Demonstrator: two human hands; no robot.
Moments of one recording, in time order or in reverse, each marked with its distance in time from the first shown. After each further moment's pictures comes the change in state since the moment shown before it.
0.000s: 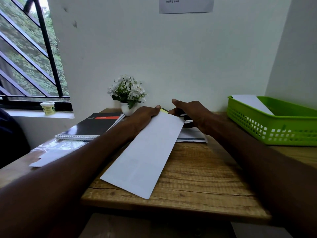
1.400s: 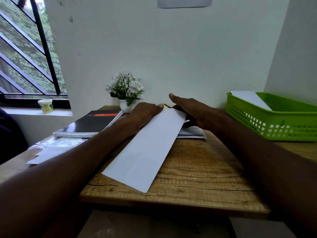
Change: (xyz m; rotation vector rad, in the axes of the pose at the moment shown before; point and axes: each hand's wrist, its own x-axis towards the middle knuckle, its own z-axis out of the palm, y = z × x) left_hand -0.003 -0.001 0.005 0.045 0.025 0.114; right_hand -0.005 -0.007 0.002 -0.061 -0.062 0.112
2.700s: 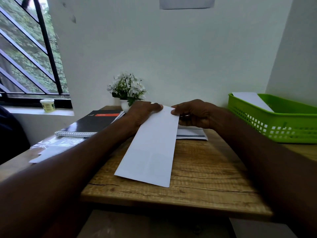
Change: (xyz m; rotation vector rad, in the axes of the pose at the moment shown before) left_hand -0.007 0.008 -0.005 -0.217 0.043 -0.050; right_hand 0.005 0.006 -0.012 0.332 -0.159 0.018
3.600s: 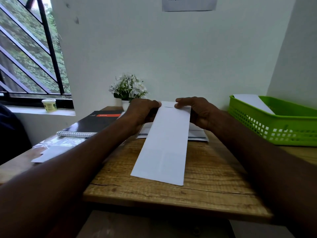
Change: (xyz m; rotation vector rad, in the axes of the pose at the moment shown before) left_hand 0.002 0.004 -0.001 -0.083 0.068 0.020; right_hand 0.001 -0.002 0.007 0.175 0.149 -0.142
